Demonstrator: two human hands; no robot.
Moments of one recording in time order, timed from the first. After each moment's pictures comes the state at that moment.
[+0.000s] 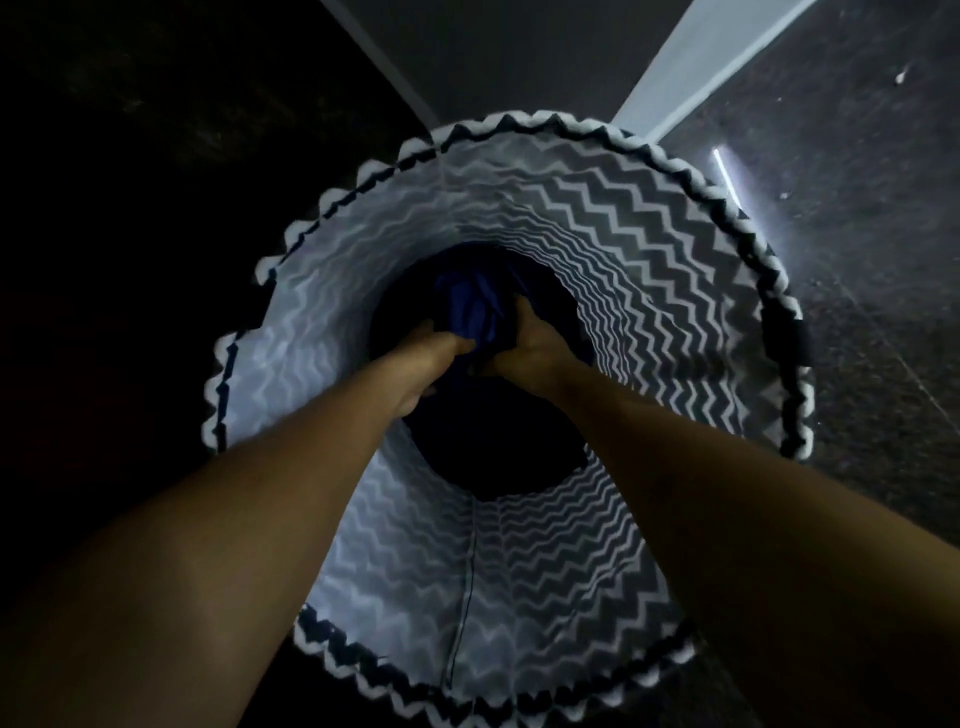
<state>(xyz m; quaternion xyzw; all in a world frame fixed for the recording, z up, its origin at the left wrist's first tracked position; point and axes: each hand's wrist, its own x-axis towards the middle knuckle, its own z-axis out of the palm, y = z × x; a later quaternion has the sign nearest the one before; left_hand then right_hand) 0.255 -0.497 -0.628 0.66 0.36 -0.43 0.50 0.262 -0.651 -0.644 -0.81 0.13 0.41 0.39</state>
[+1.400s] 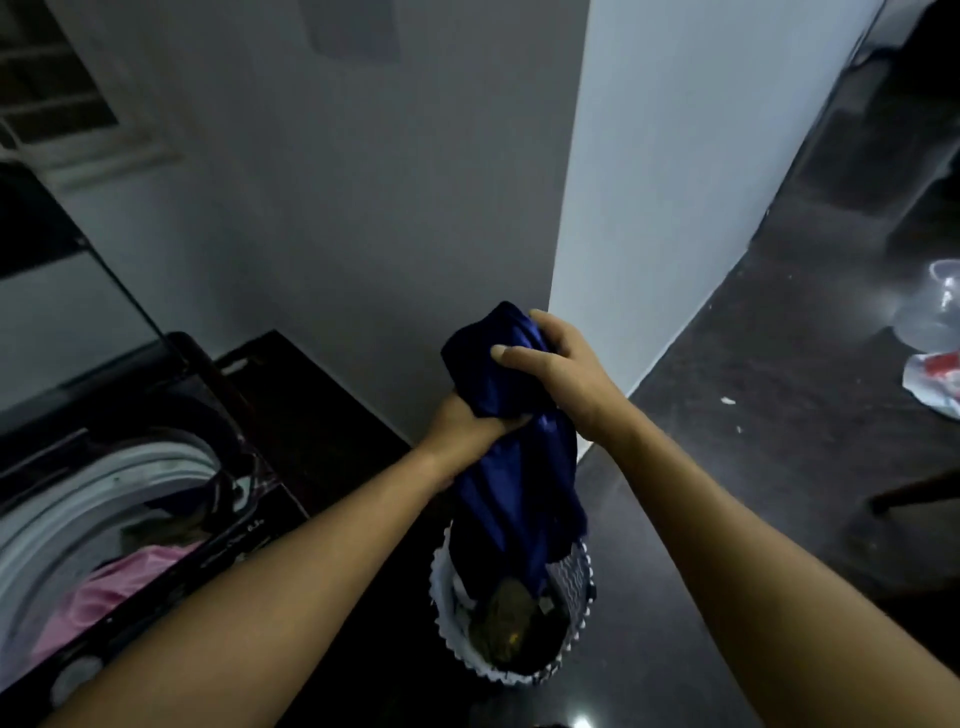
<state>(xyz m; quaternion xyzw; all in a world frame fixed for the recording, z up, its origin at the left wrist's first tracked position) 0.198 -0.487 0.052 0.78 0.00 -0.11 0.62 0.203 -0.637 0.112 -0.73 -0.08 0.01 0.68</state>
